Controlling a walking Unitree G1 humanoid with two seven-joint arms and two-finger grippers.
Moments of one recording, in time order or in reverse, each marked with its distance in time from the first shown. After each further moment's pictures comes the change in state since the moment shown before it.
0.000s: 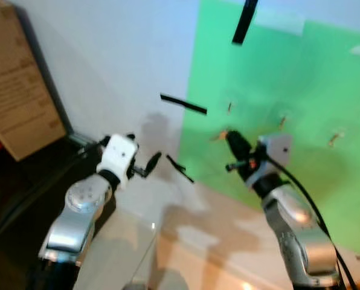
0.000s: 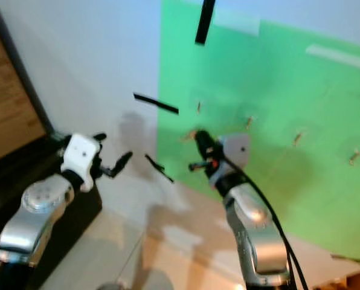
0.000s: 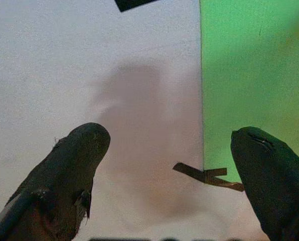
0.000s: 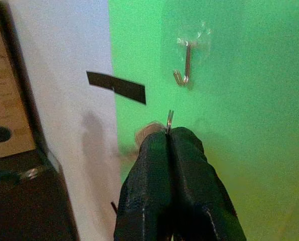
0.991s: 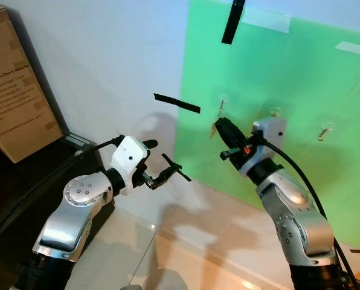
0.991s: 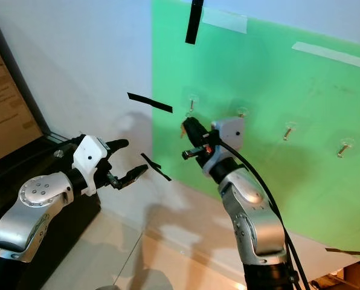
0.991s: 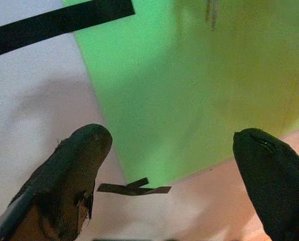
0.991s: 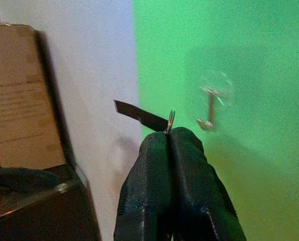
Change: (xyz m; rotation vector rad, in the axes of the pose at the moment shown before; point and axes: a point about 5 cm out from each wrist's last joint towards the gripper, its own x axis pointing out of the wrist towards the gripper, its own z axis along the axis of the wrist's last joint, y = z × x) left arm -0.003 -0.012 0.013 0.003 -0.020 -0.329; right arm 0.024 0.008 0.020 0.061 -0.044 0.138
